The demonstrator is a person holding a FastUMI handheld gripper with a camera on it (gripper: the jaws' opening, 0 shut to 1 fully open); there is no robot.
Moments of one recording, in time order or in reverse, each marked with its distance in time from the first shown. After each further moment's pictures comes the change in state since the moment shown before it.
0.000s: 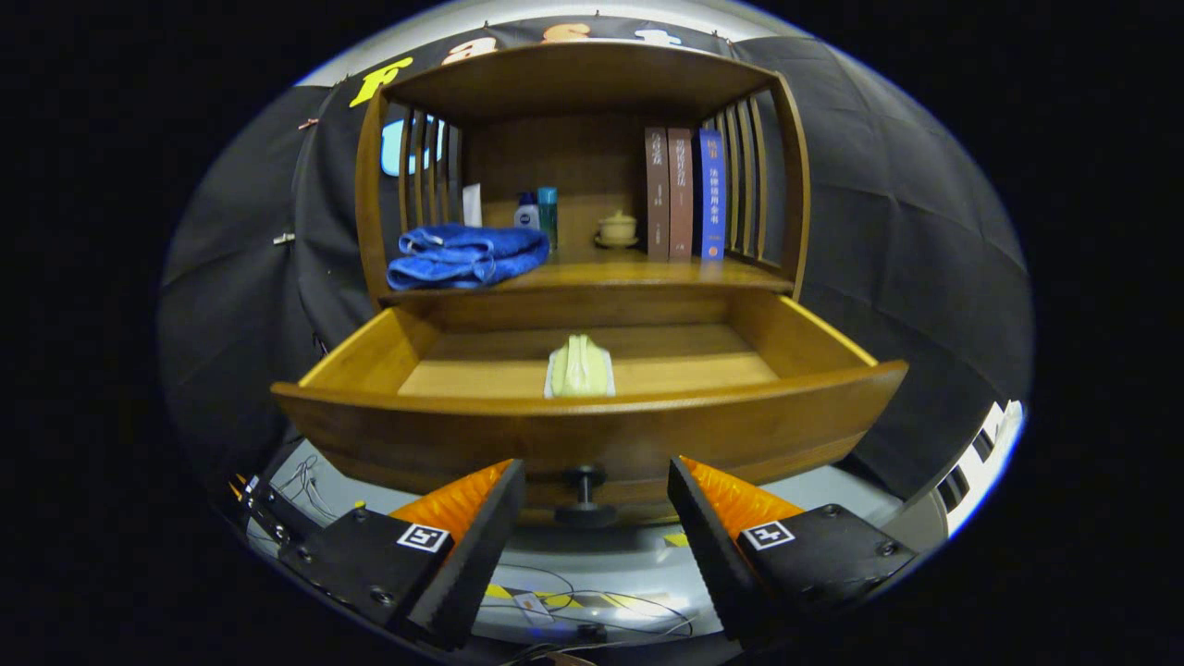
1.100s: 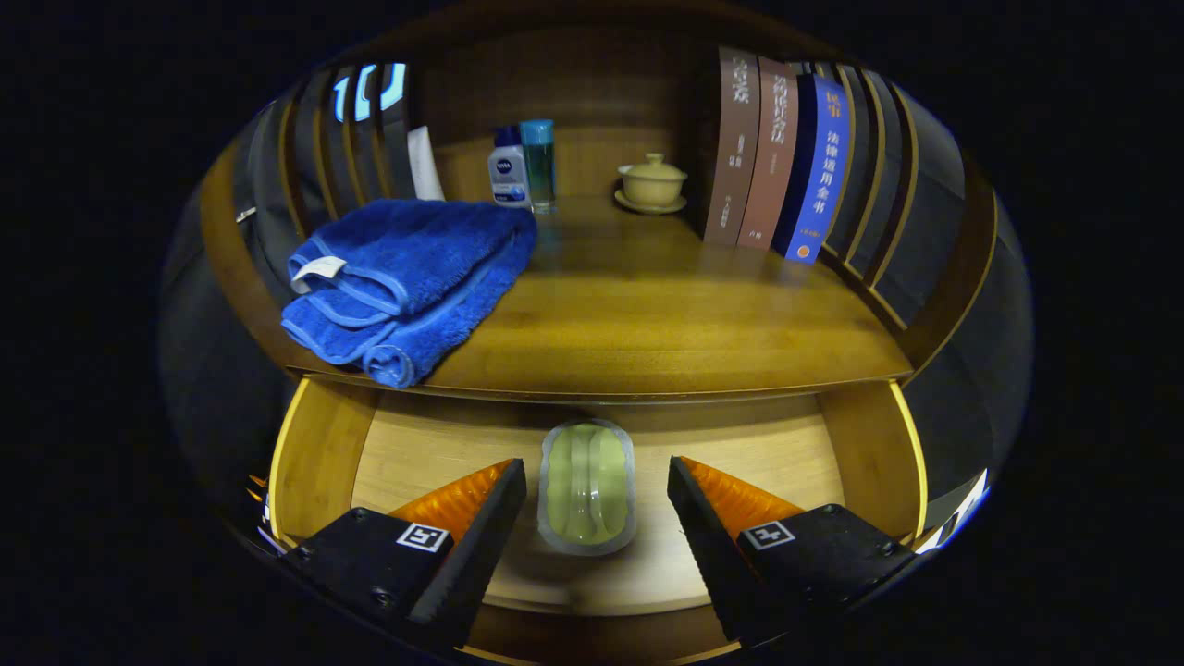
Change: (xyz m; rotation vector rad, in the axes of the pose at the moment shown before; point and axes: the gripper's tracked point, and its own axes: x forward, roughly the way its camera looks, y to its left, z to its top) arm 0.178 0.020 0.050 -0.027 0.425 0.013
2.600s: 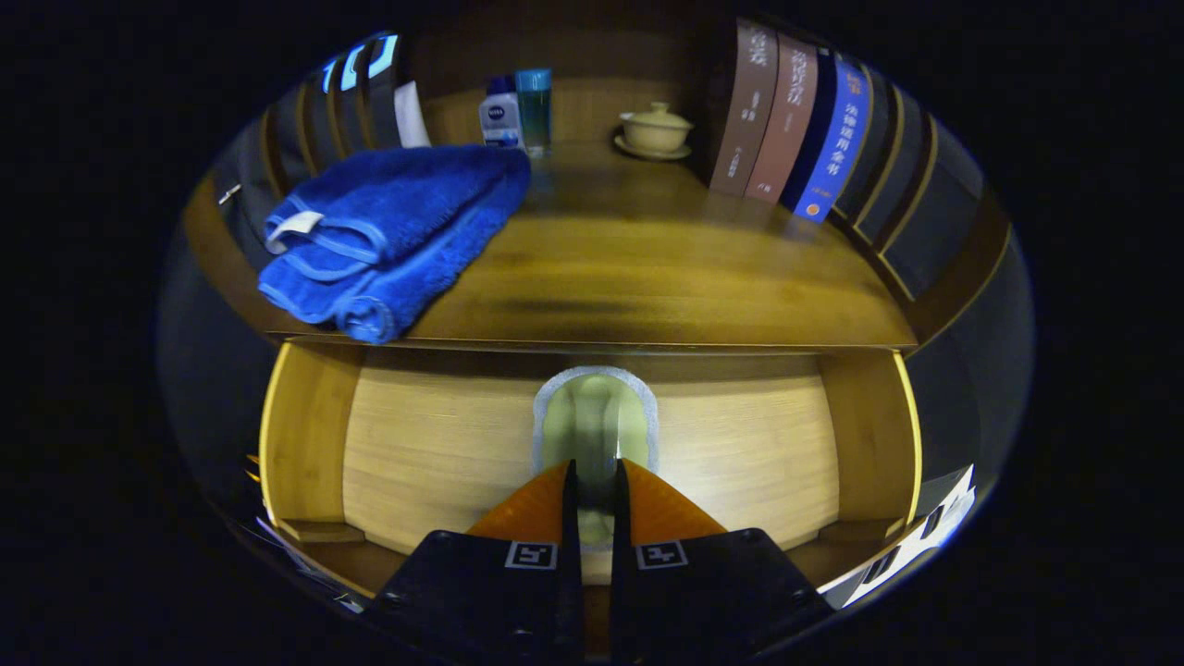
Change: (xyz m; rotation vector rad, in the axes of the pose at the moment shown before) arm -0.038 0.000 -0.023 -0.035 0.115 -0.020
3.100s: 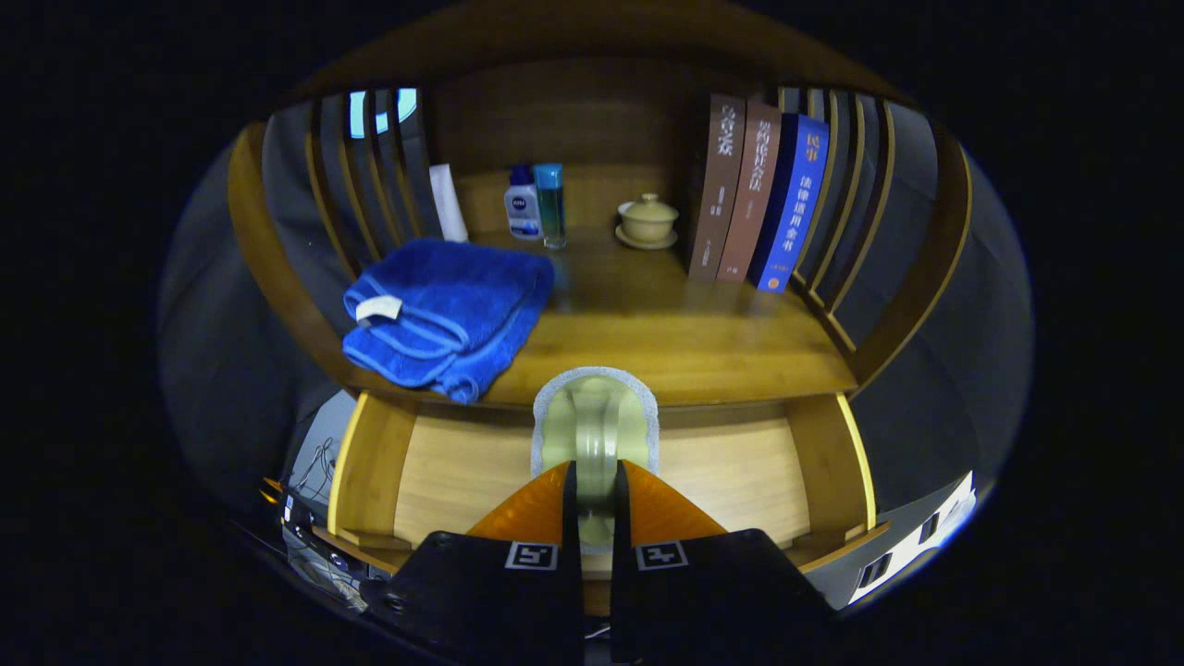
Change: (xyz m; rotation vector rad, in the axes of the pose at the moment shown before) arm -0.065 0.000 0.065 0.034 -0.183 0.027
